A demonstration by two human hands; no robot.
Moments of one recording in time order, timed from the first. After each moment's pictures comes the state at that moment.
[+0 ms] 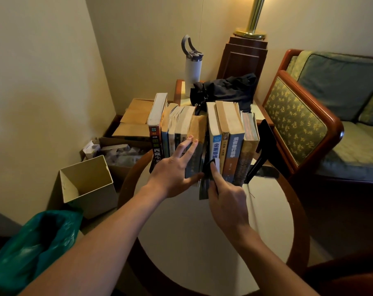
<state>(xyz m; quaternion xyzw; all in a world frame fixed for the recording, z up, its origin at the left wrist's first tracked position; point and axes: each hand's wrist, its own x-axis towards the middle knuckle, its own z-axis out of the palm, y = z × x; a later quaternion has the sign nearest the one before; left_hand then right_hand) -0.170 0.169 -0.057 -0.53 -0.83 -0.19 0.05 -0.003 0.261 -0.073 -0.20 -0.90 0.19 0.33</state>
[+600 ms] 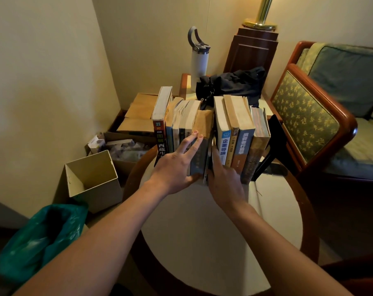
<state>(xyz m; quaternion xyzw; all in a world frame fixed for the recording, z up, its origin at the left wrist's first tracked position) -0.178 0.167 -0.063 -0.53 -0.83 -0.17 0.06 -0.053 0.290 -0.097 -0.21 -0.94 0.10 0.24</state>
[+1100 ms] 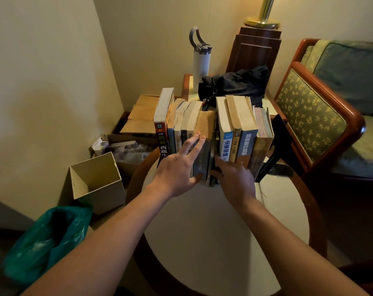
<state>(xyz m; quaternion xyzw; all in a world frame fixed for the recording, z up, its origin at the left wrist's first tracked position) -0.176 0.169 -0.062 -0.52 -0.84 -0.14 0.09 -0.046 0.307 -0.082 -0.21 -0.95 0.03 0.22</state>
